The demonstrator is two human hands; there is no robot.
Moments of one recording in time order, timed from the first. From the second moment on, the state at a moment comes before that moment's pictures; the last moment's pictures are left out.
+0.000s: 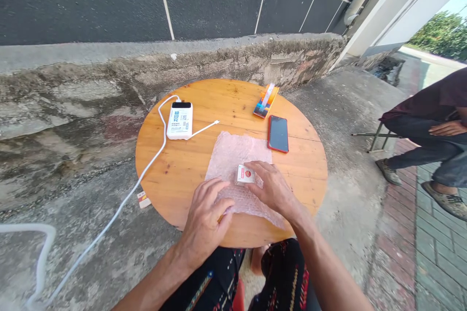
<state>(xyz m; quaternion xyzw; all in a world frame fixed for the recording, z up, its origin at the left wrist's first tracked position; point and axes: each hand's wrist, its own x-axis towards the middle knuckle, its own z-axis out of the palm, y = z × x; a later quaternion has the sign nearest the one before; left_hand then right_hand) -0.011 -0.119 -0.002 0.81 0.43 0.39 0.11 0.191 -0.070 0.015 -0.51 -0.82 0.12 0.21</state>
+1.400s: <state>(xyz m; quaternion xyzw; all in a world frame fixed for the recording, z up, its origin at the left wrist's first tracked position) 0.019 -0.048 0.013 0.71 0.55 0.34 0.29 0.199 -0.124 0.004 -0.60 -0.70 -0.04 0.39</state>
